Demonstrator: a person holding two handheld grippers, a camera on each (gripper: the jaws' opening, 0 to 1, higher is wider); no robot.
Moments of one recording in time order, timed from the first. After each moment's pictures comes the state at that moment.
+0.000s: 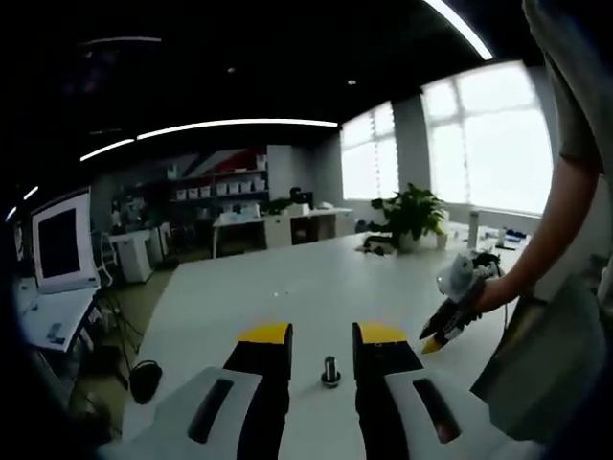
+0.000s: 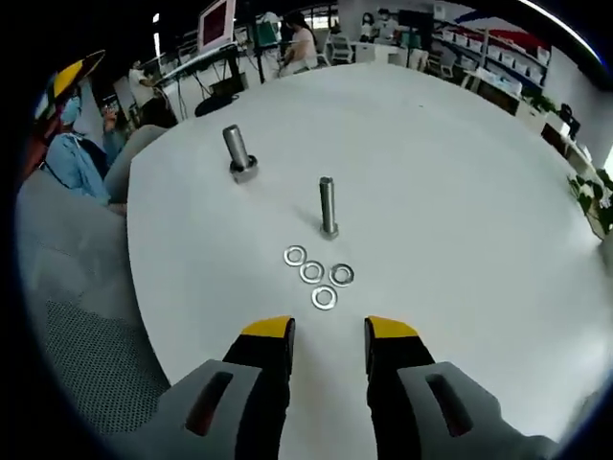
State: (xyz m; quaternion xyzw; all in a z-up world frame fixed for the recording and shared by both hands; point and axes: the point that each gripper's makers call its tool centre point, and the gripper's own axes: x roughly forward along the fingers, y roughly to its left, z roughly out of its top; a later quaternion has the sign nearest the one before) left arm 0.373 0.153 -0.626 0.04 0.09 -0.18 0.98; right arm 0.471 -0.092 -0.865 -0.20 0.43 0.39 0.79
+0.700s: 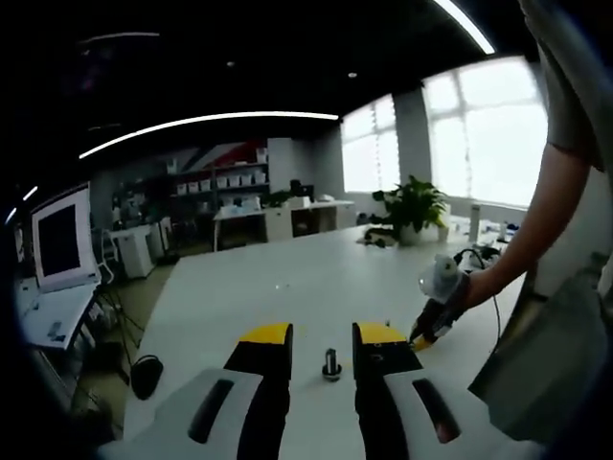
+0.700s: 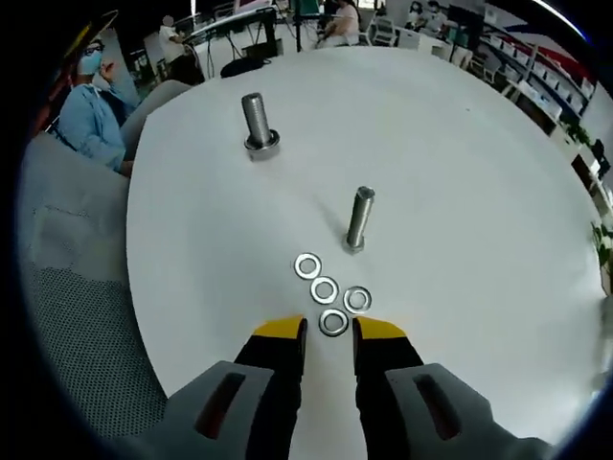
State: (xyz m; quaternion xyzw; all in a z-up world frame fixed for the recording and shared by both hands) left arm 0.374 0.154 -0.634 0.04 0.10 -0.18 0.98; right arm 0.474 -0.071 -0.875 -0.29 0.44 0.45 0.72
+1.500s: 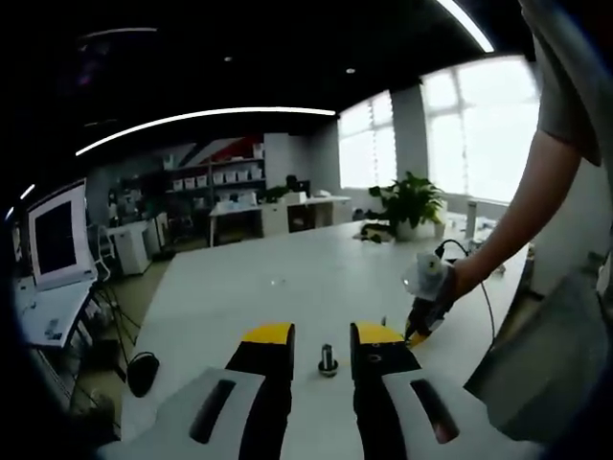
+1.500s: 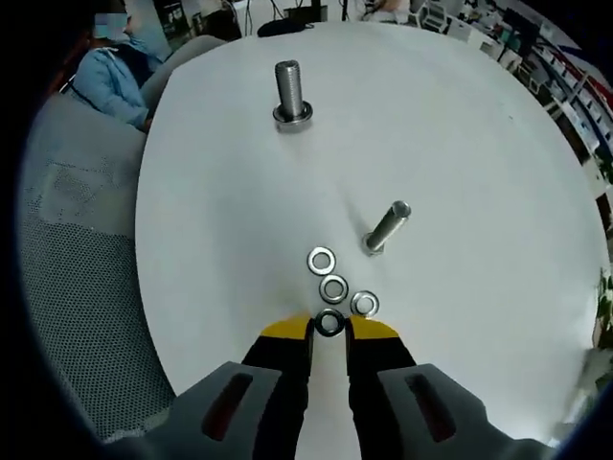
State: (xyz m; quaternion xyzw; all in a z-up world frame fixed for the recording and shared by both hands) left arm 0.373 0.152 -0.639 0.04 0.11 -0.19 0.97; right arm 0.474 -0.073 -0.876 -0.35 0.47 0.47 0.66
